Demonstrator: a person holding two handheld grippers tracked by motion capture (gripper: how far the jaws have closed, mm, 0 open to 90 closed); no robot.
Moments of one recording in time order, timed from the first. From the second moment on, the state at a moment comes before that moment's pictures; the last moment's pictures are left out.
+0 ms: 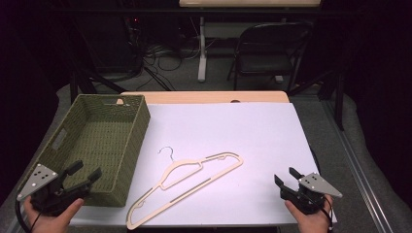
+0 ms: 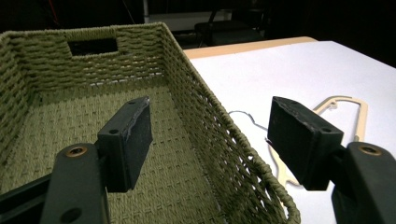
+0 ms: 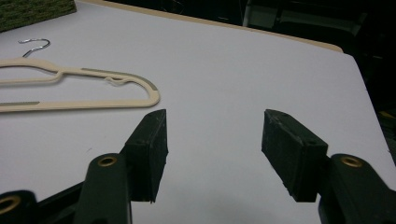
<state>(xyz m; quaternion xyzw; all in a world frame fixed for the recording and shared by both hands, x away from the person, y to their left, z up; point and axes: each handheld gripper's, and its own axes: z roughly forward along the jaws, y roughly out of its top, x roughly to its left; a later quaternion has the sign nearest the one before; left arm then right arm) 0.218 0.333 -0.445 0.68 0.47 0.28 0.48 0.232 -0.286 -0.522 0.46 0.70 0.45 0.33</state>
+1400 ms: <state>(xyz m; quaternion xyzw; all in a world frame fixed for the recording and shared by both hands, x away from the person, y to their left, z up) 0.233 0.287 -0.430 0.75 0.42 0.22 0.45 0.231 -0.272 -0.523 0.44 0.72 0.43 0.31</state>
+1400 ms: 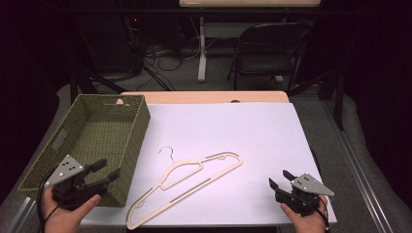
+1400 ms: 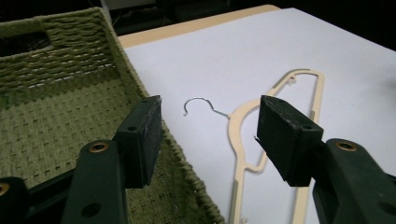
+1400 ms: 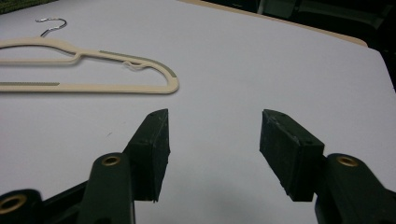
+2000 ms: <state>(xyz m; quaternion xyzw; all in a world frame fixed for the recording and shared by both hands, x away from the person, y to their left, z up) 0.261 0.226 -0.422 0.82 0.37 0.17 0.41 0.231 -0.274 -0.522 0.44 0.73 0.43 0.30</state>
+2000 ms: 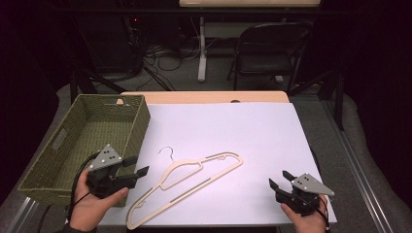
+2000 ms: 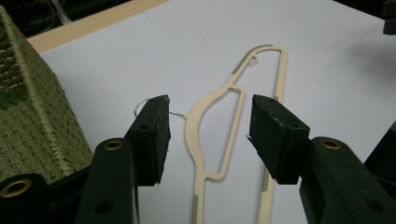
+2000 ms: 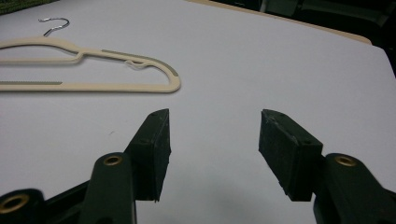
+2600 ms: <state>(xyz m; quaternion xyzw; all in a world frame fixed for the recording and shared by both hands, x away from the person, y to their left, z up) 0.286 0.195 -0.435 0.87 0.36 0.12 0.32 0.232 -0.273 -0.523 0.44 0.73 0.43 0.30</state>
